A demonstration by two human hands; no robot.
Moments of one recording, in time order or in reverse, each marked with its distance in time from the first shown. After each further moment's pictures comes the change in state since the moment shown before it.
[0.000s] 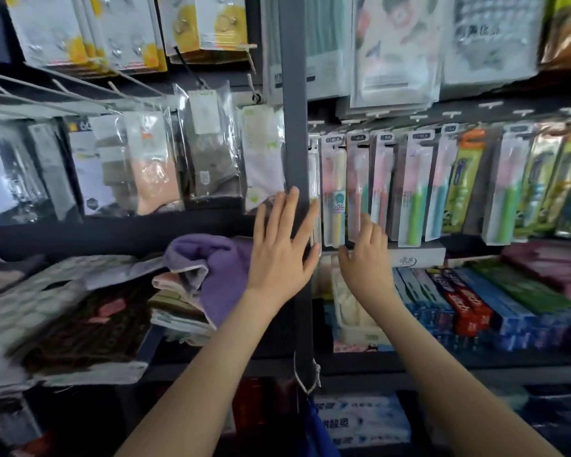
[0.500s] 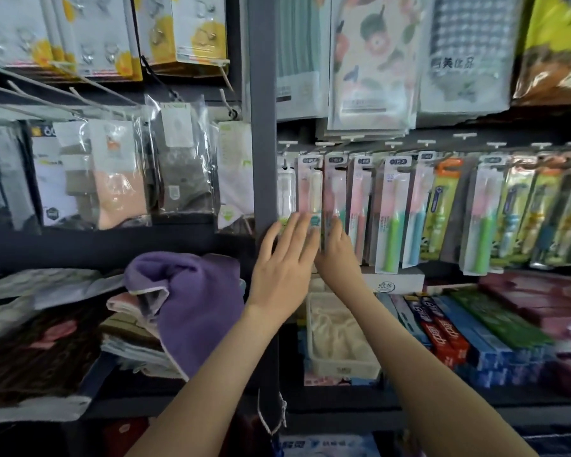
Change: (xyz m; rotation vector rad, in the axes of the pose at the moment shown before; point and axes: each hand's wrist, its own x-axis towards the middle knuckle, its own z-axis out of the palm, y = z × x) left_hand 0.029 0.043 0.029 0.189 0.064 0.059; right_hand 0.065 0.023 0.022 0.064 -0.165 -0.040
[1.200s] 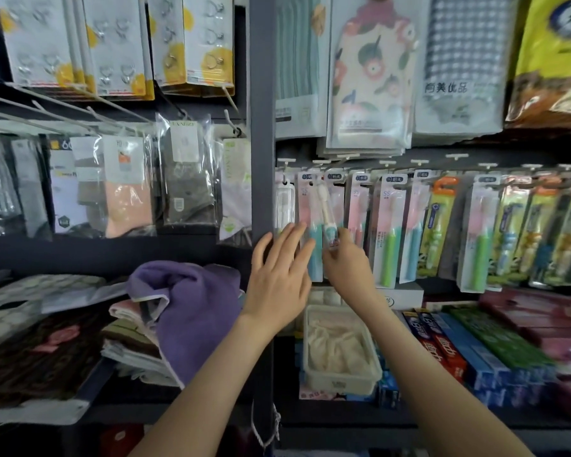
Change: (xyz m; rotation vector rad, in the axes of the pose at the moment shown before) left_hand 0.005 -0.001 -0.014 -0.245 0.049 -0.097; right_hand -0.006 -0.008 -0.044 0.169 0.023 0.037
